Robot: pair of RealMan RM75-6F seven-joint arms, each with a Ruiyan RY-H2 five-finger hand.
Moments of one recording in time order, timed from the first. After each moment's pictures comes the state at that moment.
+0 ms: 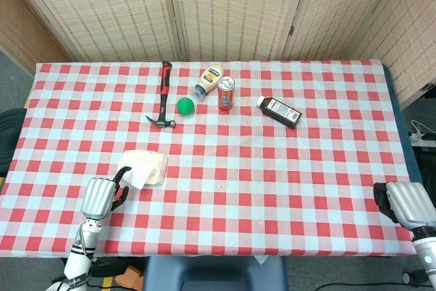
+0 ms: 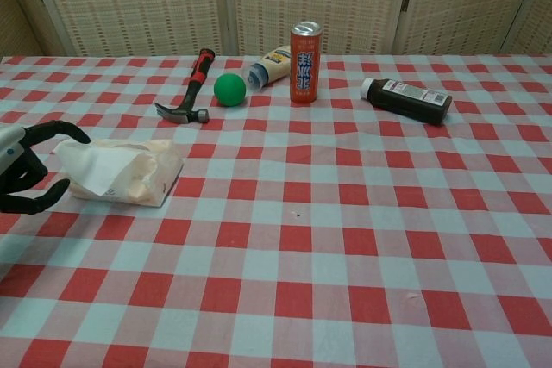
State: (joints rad) left arm -0.31 -1.77 -0.10 -1.04 1.56 1.44 0.08; right arm 0.17 -0.88 0.01 -1.81 -1.37 1.21 -0.08
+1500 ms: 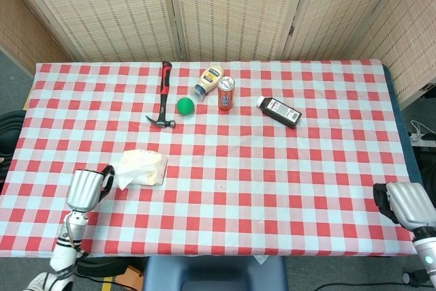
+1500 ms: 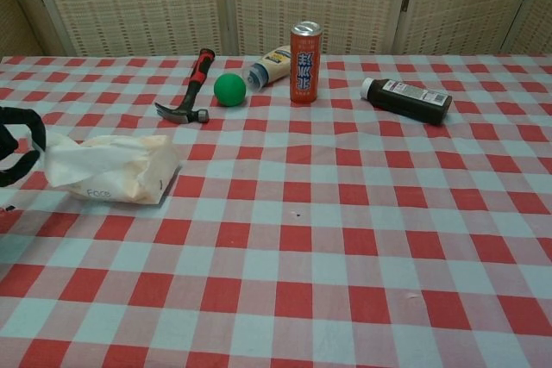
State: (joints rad) left arm -0.34 -1.68 -0.08 -0.92 1.57 1.52 0.07; right arm 0.17 -0.86 0.00 -1.81 -1.38 1.20 -0.05
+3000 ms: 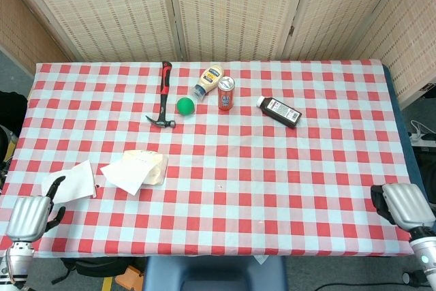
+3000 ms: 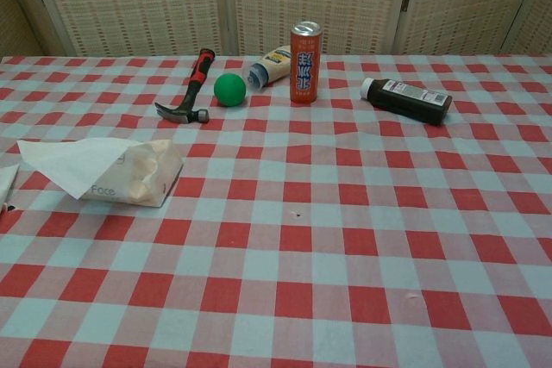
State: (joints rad) left arm -0.15 -1.26 0.00 -1.49 1.43 1.45 0.23; right arm 0.18 -0.88 0.00 -1.81 -1.36 1.18 -0.10
